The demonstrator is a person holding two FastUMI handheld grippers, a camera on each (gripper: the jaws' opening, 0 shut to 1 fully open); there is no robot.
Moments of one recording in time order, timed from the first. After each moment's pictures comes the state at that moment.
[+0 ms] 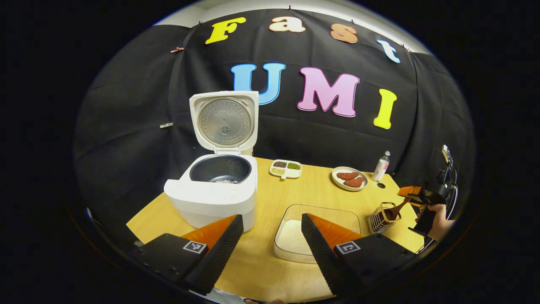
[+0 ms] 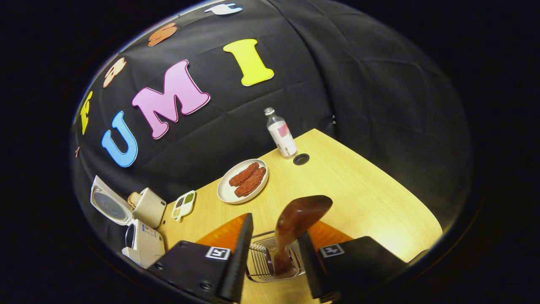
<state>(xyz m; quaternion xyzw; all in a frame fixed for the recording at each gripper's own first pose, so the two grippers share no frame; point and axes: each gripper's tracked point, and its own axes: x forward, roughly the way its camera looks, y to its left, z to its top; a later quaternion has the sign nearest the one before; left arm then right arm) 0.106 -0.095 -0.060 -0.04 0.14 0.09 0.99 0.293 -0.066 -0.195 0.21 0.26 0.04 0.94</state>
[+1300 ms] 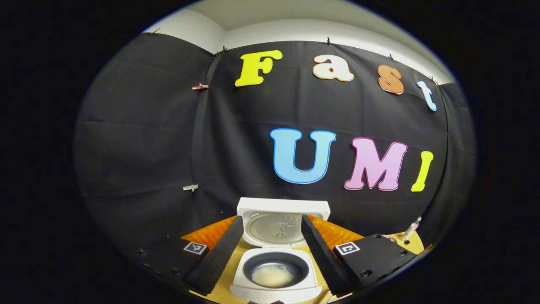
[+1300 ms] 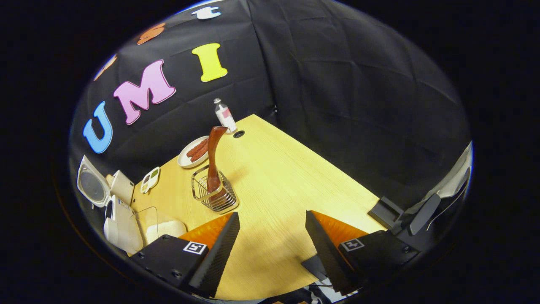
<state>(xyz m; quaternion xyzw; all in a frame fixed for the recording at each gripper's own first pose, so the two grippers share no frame) 0.218 0.118 0.215 -0.04 -0.03 0.15 0.99 0.083 -0.154 -0.204 0.14 0.31 -0.10 0.93</state>
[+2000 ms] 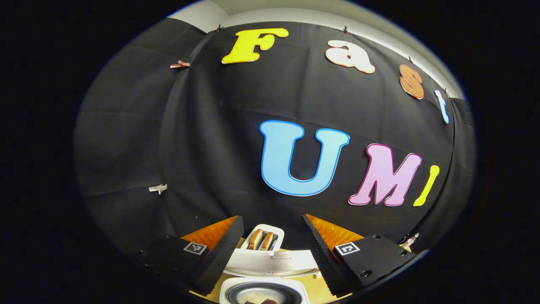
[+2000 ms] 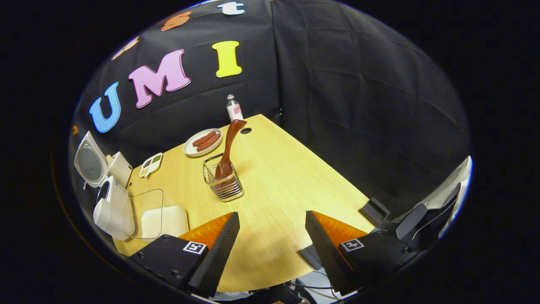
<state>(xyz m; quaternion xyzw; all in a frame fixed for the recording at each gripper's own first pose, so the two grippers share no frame) 0.402 0.169 0.221 -0.08 0.02 0.10 0.99 0.049 -0.131 -0.199 0.11 0.32 -0.10 0.94</state>
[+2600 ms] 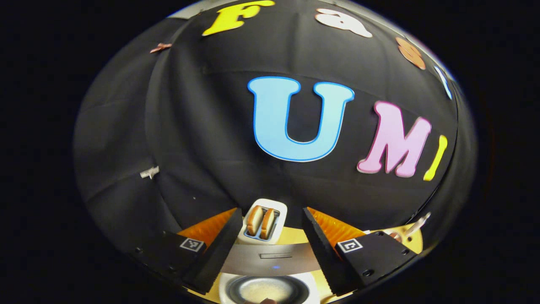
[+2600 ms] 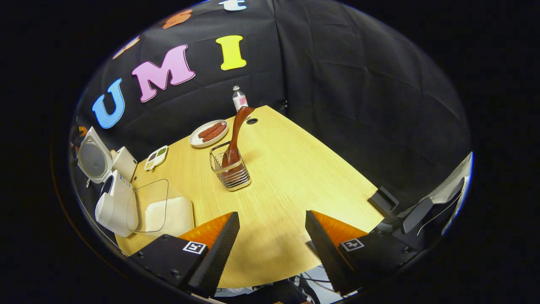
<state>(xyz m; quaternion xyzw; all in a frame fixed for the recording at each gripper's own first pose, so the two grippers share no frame) 0.421 0.155 0.155 0.00 0.13 0.10 0.99 0.045 -0.111 -0.215 0.11 0.34 -0.08 0.93</state>
